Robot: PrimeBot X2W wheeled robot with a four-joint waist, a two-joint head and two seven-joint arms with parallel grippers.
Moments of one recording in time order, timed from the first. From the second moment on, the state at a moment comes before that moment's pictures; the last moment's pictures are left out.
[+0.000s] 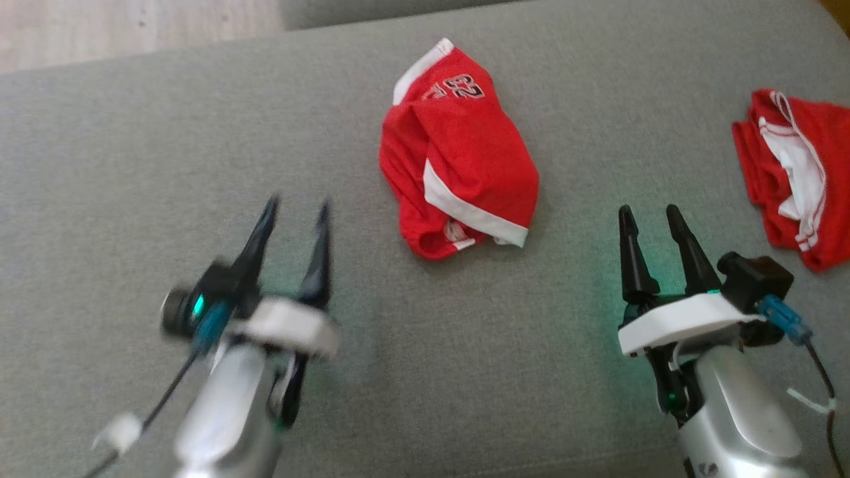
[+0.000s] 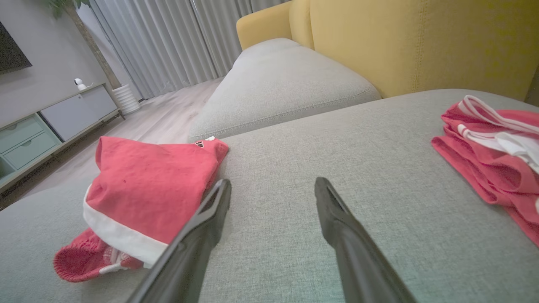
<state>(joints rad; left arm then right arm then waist) -0.41 0.07 -0.33 0.55 -0.31 -0.02 -0.26 -0.30 -0.06 0.11 0.52 0.30 0.13 -0.26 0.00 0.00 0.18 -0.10</state>
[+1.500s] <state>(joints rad) -0.03 0.05 -0.23 0.41 -0.23 0.00 -0.26 -0.41 -0.05 0.38 0.90 0.14 0.13 -0.26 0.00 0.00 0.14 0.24</state>
